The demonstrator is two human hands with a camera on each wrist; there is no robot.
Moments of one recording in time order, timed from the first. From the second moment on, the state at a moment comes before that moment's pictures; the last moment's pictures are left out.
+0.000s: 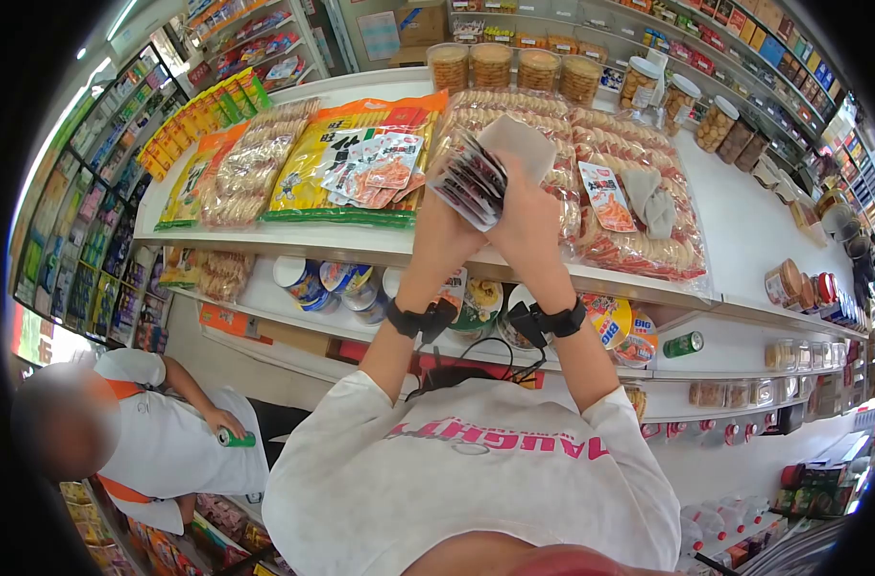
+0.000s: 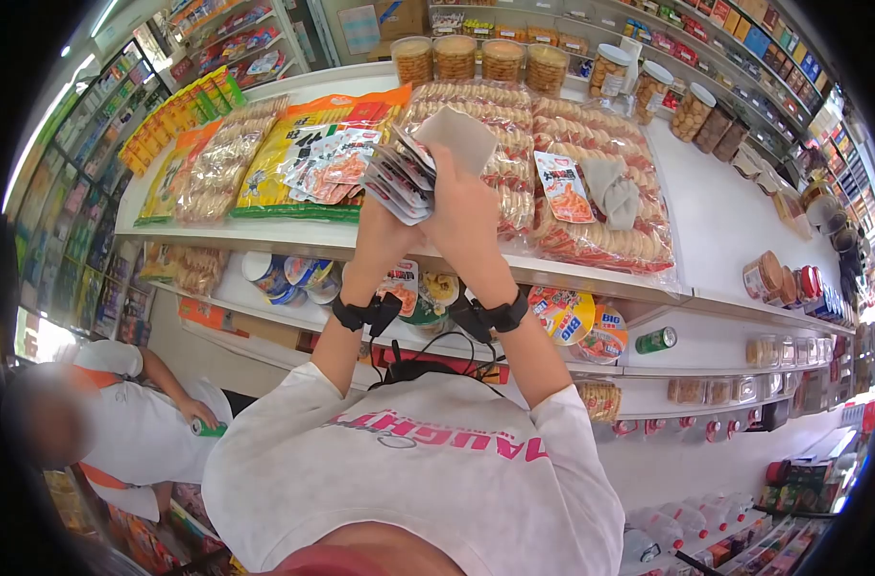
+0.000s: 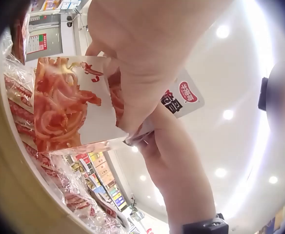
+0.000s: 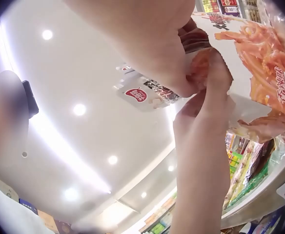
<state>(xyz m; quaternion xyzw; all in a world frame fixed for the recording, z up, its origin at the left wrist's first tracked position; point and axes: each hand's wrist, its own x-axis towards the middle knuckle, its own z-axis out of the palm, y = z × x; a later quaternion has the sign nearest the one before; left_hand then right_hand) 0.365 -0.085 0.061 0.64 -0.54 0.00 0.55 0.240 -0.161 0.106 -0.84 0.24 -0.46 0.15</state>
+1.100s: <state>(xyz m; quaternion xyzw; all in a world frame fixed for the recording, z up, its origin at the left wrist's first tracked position) 0.403 -0.071 0.055 0.62 -0.45 -0.20 0.61 0.213 -0.191 0.098 -0.79 0.22 -0.53 0.20</state>
